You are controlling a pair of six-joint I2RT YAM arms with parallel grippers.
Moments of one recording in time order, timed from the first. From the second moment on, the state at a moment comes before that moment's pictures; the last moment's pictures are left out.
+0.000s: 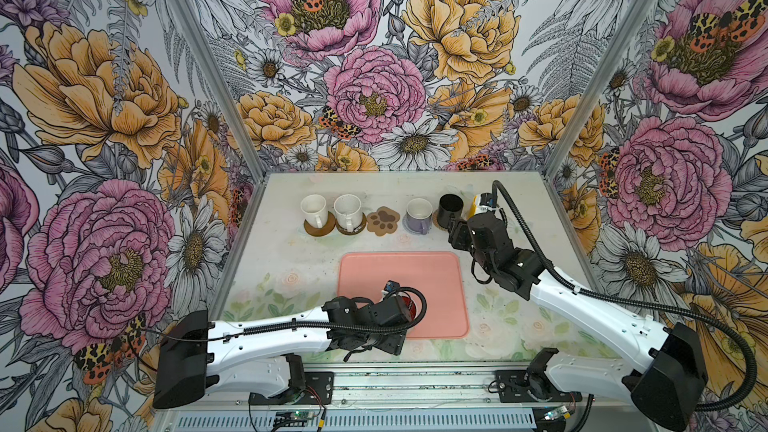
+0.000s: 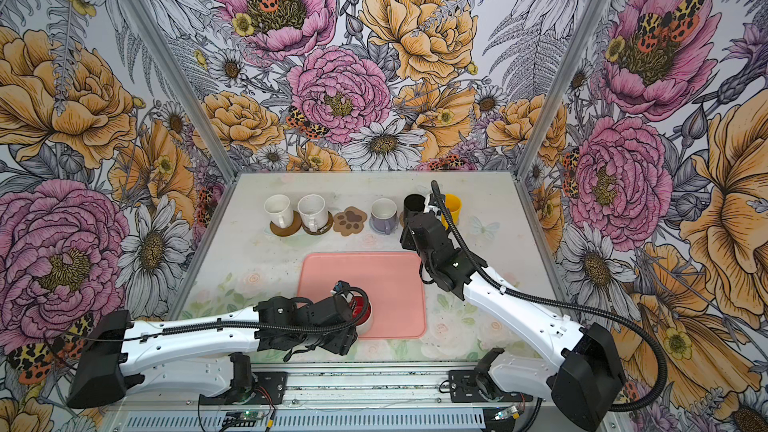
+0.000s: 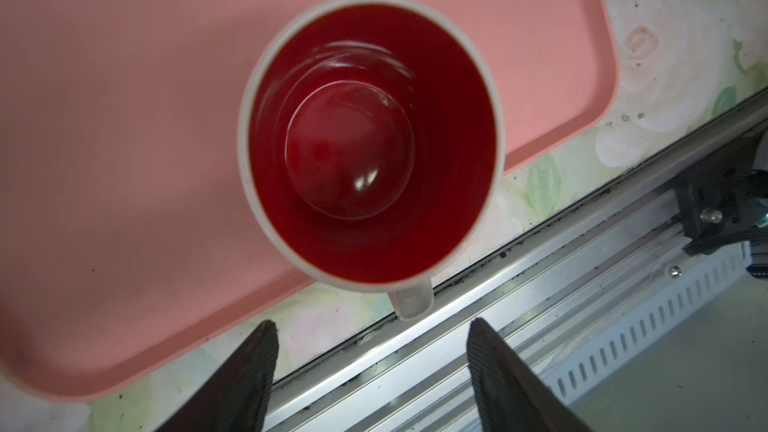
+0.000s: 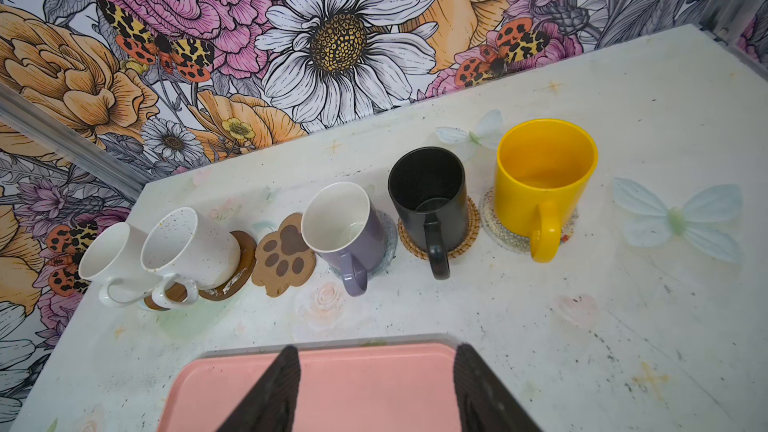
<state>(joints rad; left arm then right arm) -1.26 1.18 0.77 -0.73 -0.14 -0.84 0.66 1.19 0.94 -0.29 0.42 0.61</state>
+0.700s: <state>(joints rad) -1.26 1.35 0.79 -0.66 -0.10 -0.84 0.65 1.21 0.94 -0.29 0.42 0.61</state>
